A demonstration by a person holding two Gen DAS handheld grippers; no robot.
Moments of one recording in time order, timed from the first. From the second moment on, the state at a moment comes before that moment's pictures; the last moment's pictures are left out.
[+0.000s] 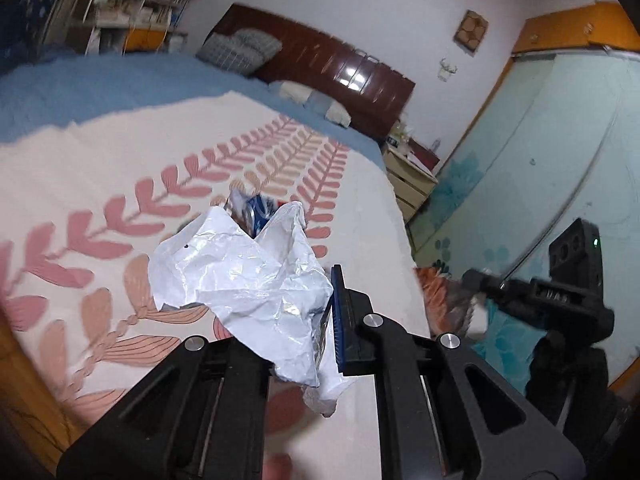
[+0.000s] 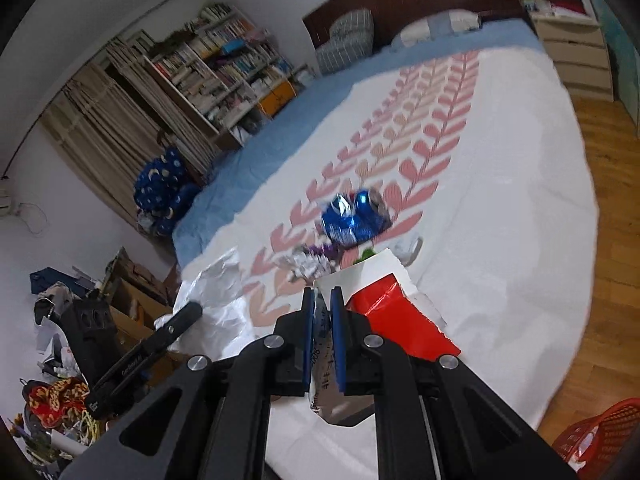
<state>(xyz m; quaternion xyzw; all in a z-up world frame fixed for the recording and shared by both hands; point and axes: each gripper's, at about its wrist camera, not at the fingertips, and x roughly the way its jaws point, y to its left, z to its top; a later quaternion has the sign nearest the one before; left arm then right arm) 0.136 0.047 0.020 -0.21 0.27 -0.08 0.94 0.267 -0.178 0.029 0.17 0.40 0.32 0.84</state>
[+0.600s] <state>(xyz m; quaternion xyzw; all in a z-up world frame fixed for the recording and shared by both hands) 0.138 -0.258 0.091 -0.03 0.28 -0.29 0.91 0.074 -0.517 0.085 0.13 0.30 0.03 0.94</state>
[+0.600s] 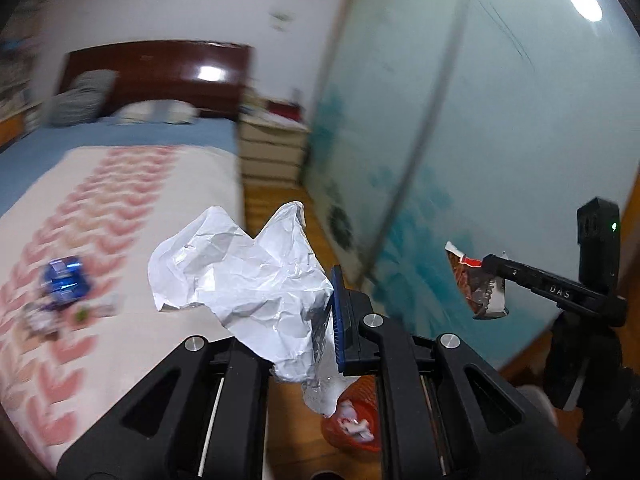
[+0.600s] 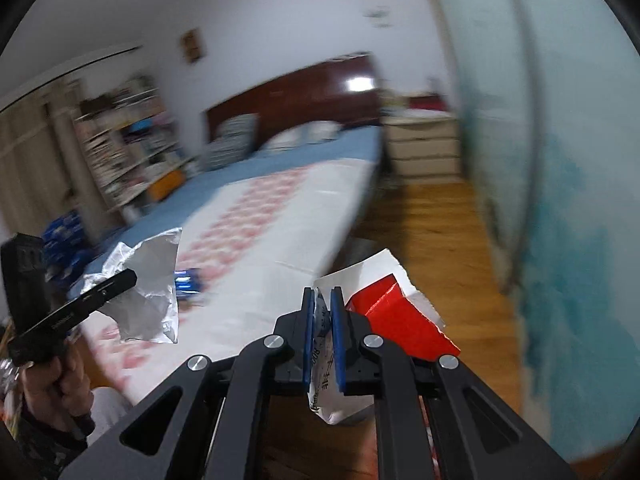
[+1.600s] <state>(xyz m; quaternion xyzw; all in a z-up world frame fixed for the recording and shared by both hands) 0.148 -0.484 -0.204 0.10 0.56 -0.30 0.76 0.129 -0.650 -0.238 0.35 0.53 -0.07 0.76</state>
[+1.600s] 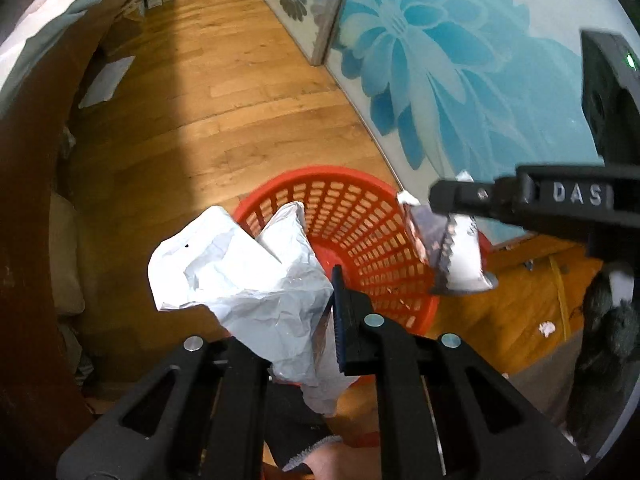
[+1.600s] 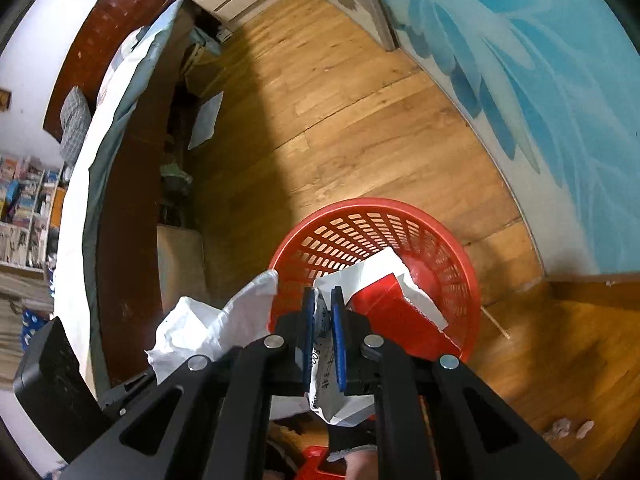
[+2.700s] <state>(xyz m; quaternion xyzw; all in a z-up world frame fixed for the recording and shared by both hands) 0.098 -0.134 -0.003 0.05 0.35 -0.11 0.93 0.176 -0.409 -0.072 0.18 0.39 0.15 0.89</state>
